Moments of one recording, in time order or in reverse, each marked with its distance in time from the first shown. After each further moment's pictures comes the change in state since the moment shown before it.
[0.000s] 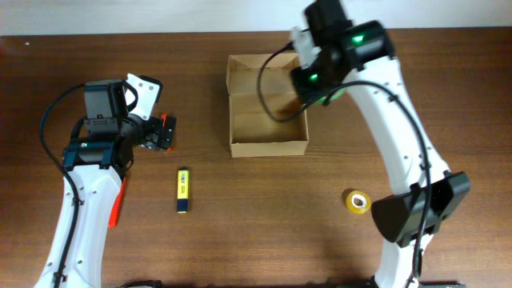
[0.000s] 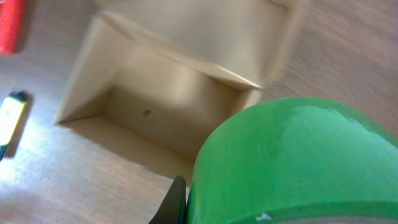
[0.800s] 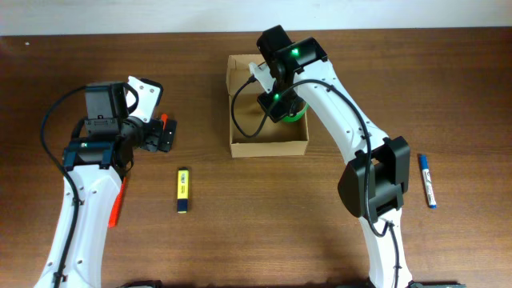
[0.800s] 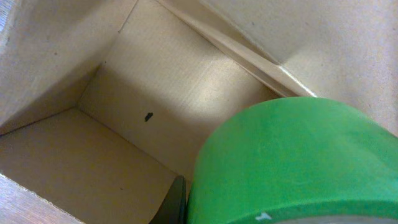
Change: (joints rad) left arm 0.000 0.000 0.000 -0.033 0.000 0.000; right arm 0.063 0.264 0.005 0.055 -0.012 -0.113
